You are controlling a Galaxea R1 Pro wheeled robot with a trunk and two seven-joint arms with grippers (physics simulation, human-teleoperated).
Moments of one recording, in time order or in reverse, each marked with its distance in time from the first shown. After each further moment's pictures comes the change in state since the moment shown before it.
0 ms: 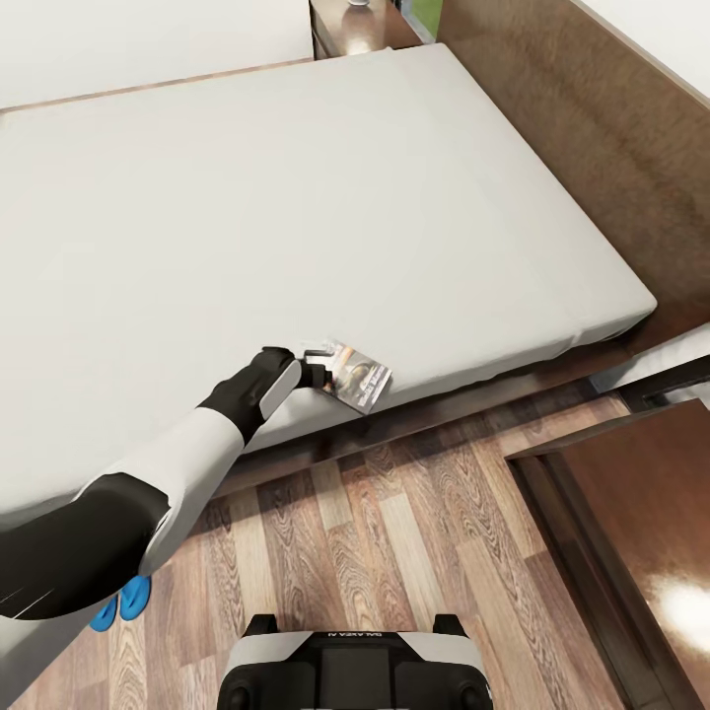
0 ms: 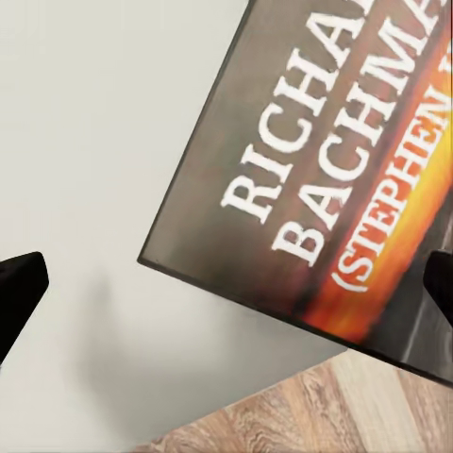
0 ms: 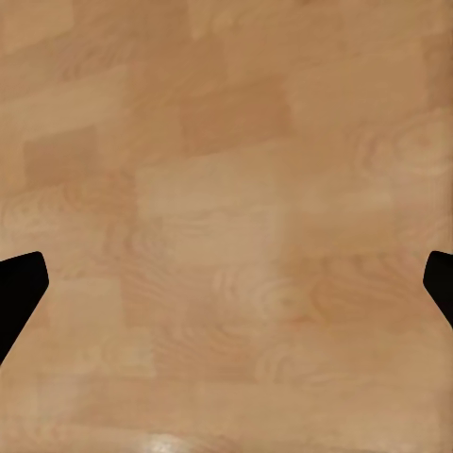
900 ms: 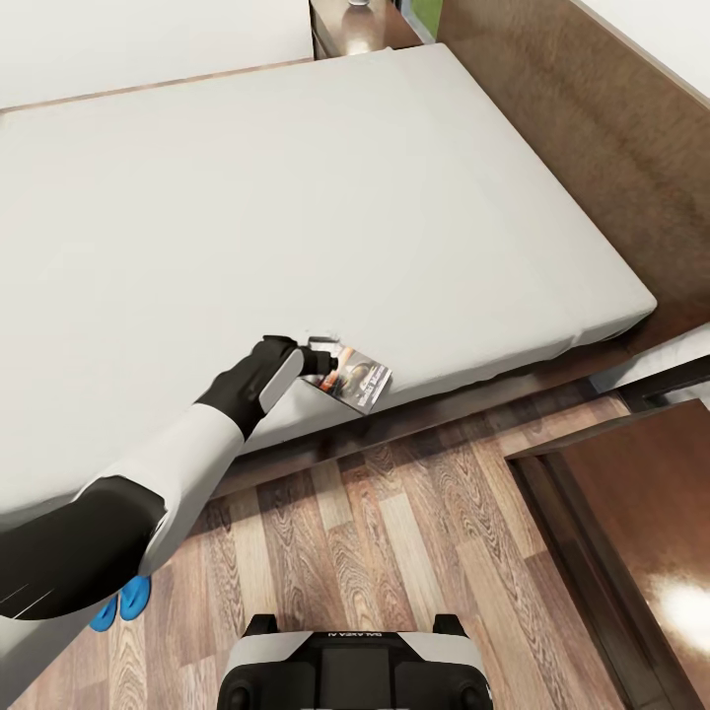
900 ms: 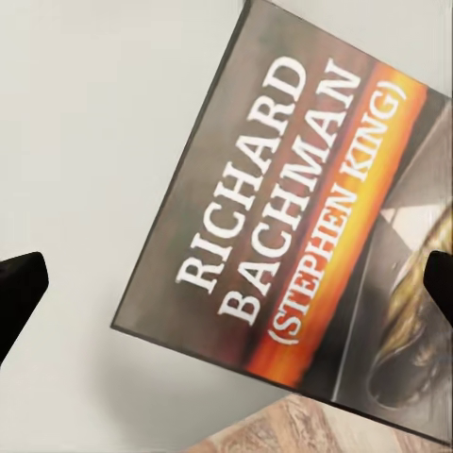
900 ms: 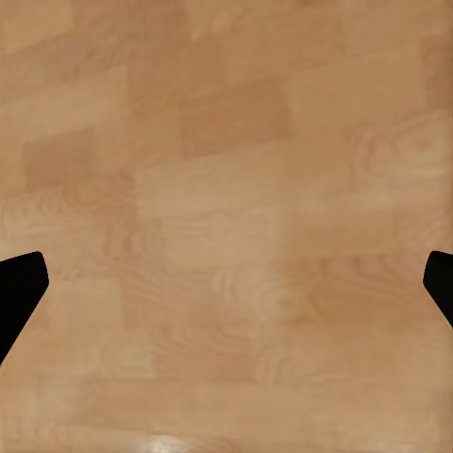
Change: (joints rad) left arm 0.000 0.001 -0.002 -0.100 0.001 0.026 -0.002; right arm 0.000 -0.001 -0.001 -0.002 0.000 0.000 0.000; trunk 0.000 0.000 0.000
